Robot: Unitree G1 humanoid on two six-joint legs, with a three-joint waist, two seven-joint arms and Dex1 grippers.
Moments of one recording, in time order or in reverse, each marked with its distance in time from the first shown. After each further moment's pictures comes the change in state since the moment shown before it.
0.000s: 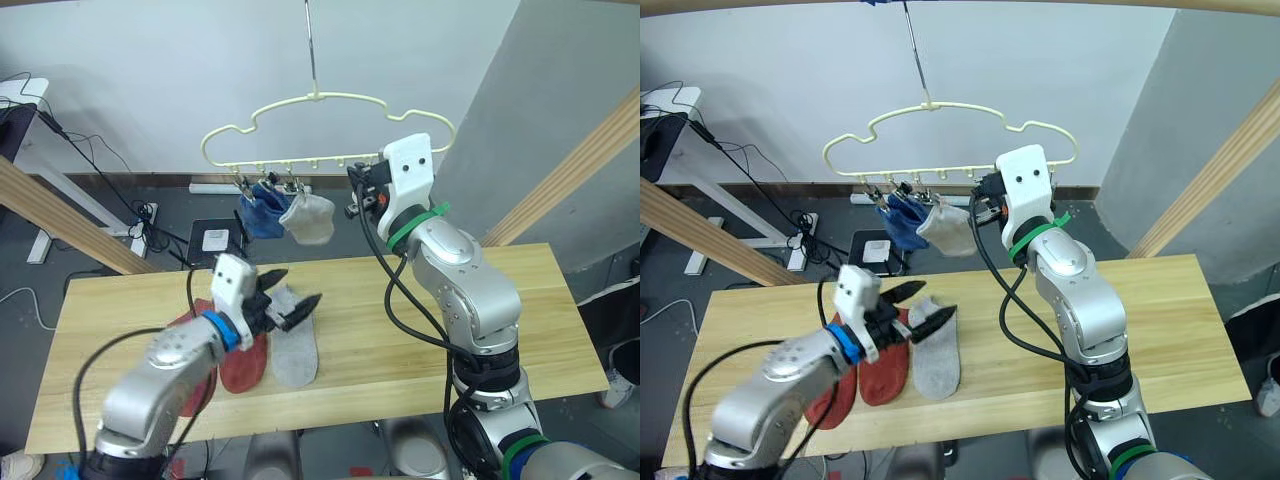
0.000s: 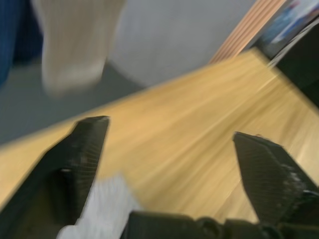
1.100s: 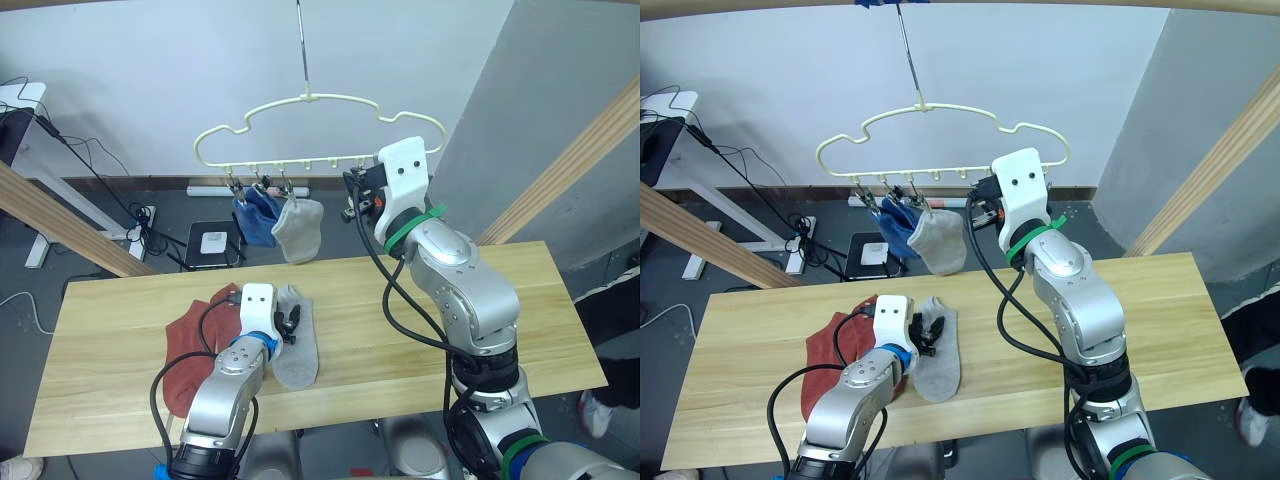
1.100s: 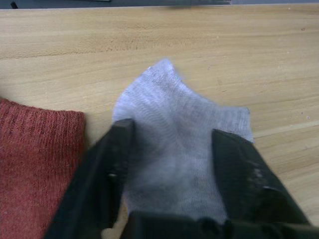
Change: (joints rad) left arm -0.031 -0.266 -0.055 0.251 0.290 0.059 0.276; right arm 0.000 0.006 0.009 -0.001 0.011 0.025 0.003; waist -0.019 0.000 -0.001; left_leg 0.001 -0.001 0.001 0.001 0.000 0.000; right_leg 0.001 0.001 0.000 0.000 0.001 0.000
